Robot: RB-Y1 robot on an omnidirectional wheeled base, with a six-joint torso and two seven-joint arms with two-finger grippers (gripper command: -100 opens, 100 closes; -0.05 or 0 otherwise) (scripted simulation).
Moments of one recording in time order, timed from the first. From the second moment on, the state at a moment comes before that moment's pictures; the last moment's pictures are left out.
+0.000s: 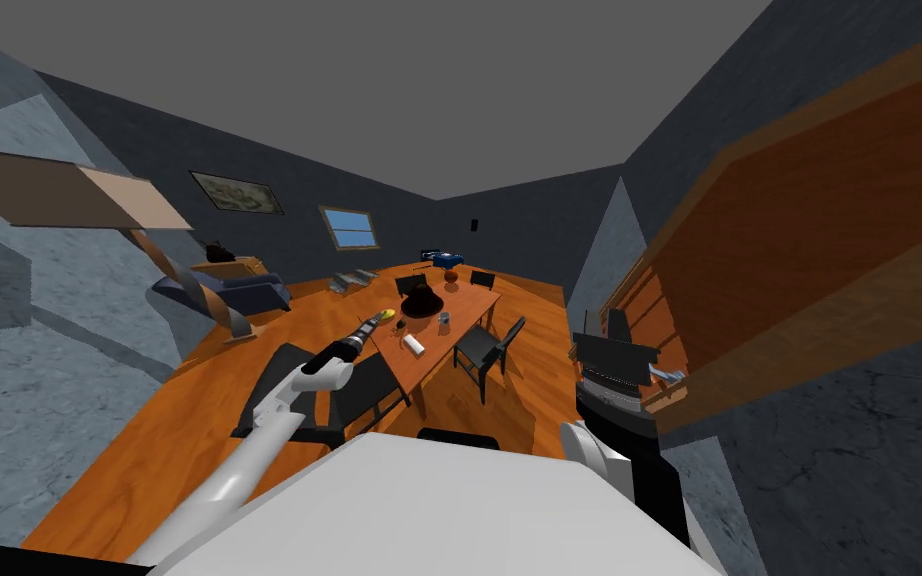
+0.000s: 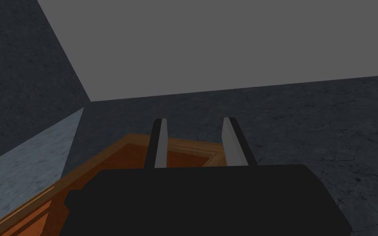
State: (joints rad) left arm 0.19 0.50 0.23 -1.74 0.36 0.22 -0.54; right arm 0.53 0.00 -0.05 -2.38 -0.05 -0.58 -0.02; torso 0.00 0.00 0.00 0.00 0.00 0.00
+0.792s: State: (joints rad) left arm 0.11 0.59 0.26 -1.51 0.47 0.43 -0.68; right arm 0.53 0.00 -0.05 -2.38 -0.05 -0.58 -0.02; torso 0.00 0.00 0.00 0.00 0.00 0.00
